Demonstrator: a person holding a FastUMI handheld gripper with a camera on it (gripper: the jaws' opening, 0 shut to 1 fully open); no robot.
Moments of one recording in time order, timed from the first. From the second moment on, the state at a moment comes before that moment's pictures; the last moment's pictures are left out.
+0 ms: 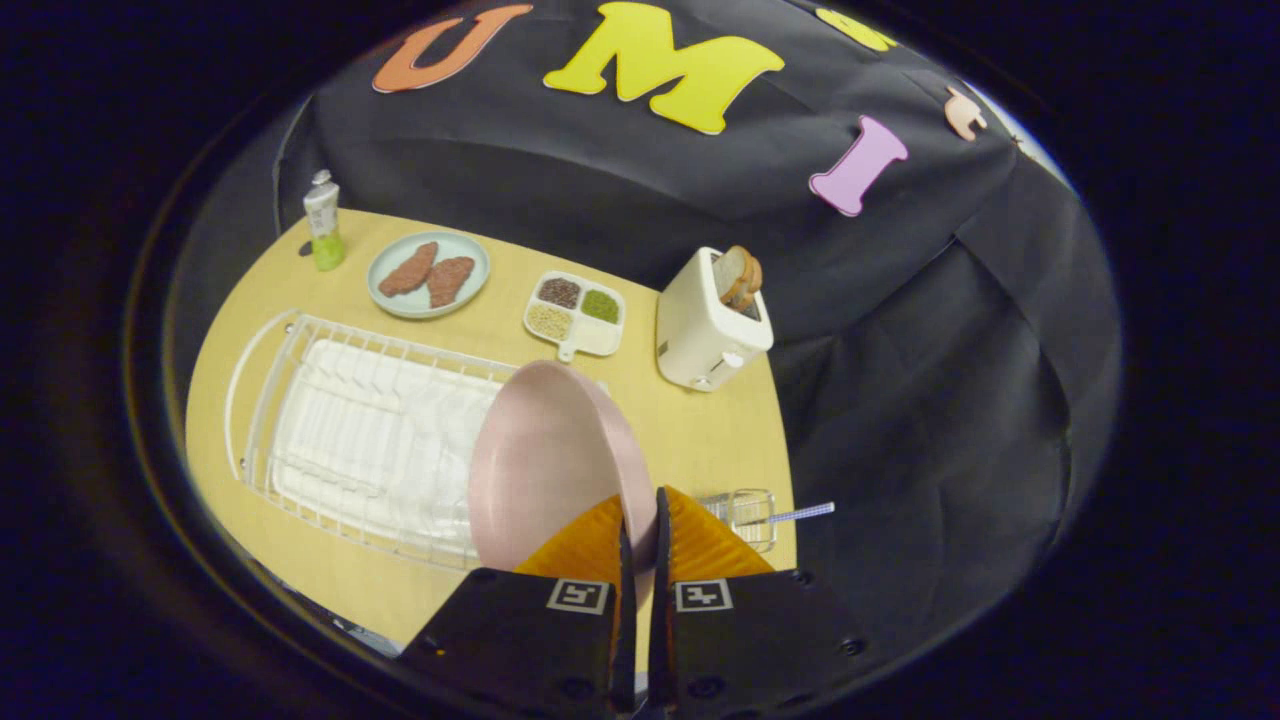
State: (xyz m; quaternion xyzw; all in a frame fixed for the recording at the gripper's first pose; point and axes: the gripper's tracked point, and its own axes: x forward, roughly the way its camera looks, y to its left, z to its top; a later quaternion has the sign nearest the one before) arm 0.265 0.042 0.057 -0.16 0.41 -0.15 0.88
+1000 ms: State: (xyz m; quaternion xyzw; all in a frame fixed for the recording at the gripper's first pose) arm 0.149 0.035 -0.166 0.07 0.42 0.12 0.90
